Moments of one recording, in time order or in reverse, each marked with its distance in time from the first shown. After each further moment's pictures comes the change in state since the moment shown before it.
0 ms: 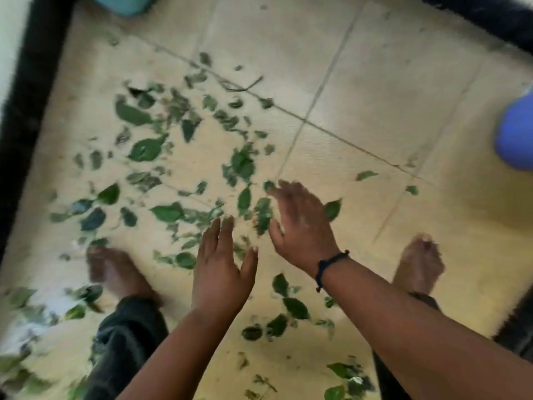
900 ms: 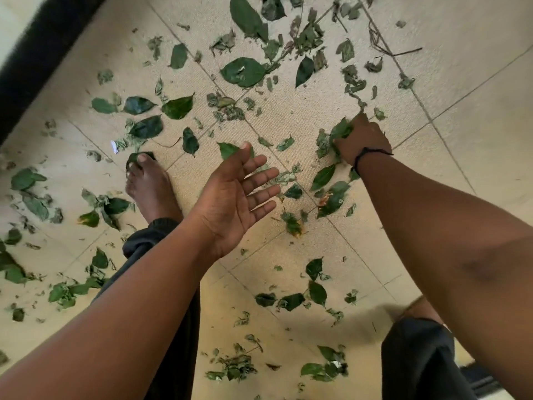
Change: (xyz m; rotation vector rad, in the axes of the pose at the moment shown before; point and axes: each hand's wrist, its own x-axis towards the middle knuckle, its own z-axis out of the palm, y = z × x) left_hand 0.055 -0.134 -0.104 -1.602 -0.240 -0.608; right_hand 0.189 -0.035 0.105 -0.386 -0.365 0.415
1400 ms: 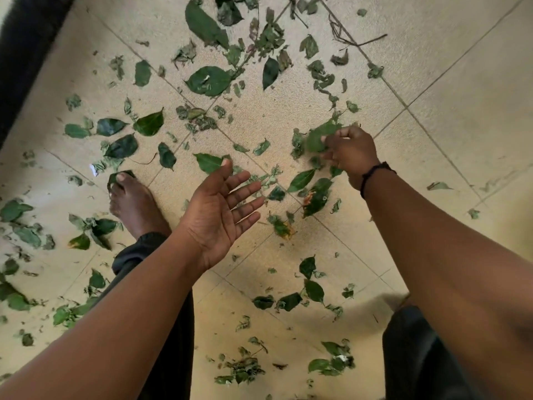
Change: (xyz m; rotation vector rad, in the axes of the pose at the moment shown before) left_hand 0.015 -0.005 0.022 0.033 0.053 -0.076; right_hand -0.026 0.034 -0.006 1.177 -0.112 0.141
